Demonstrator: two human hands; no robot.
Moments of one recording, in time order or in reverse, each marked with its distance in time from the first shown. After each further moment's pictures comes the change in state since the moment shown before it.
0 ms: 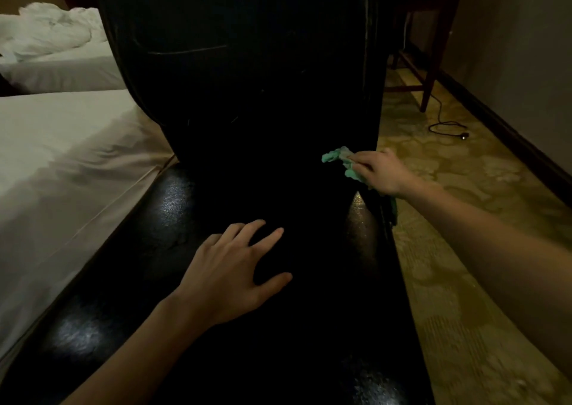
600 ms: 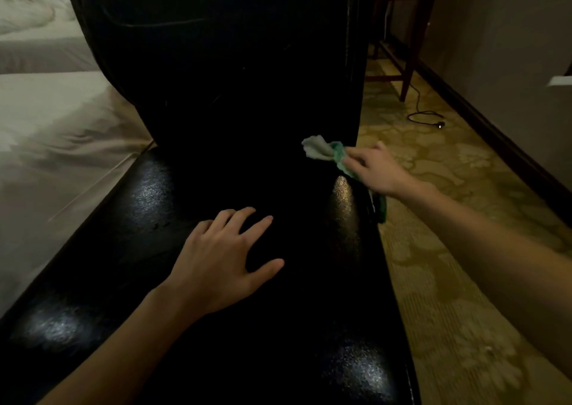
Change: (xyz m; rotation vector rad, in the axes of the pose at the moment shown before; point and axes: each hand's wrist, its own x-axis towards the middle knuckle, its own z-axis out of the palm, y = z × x) left_hand -0.006 0.011 0.012 0.006 0.006 0.002; right_hand -0.051 -0.026 0.003 0.018 0.093 0.034
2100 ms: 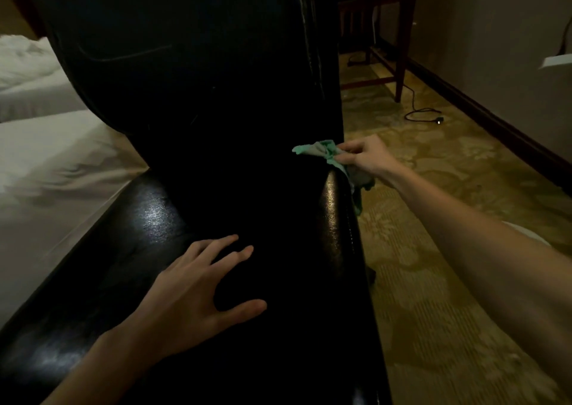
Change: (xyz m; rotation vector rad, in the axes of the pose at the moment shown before) left_hand -0.013 0.015 -0.020 -0.184 -0.134 0.013; right_hand 0.012 0.029 -0.017 0.758 0.034 0.267
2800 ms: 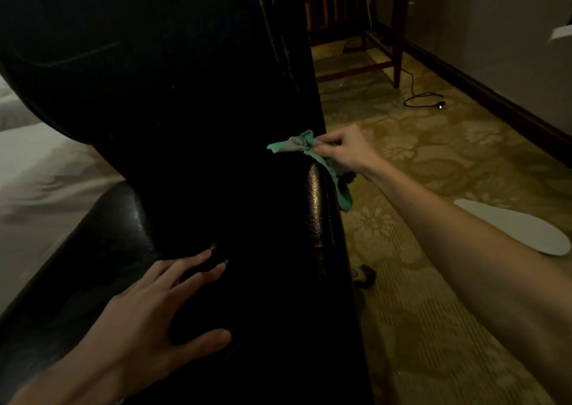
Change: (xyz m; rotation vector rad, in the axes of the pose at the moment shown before) left_hand 0.008 -0.010 -0.004 0.045 -0.067 0.026; right_hand 0.033 0.018 -0.001 -0.083 0.091 -0.103
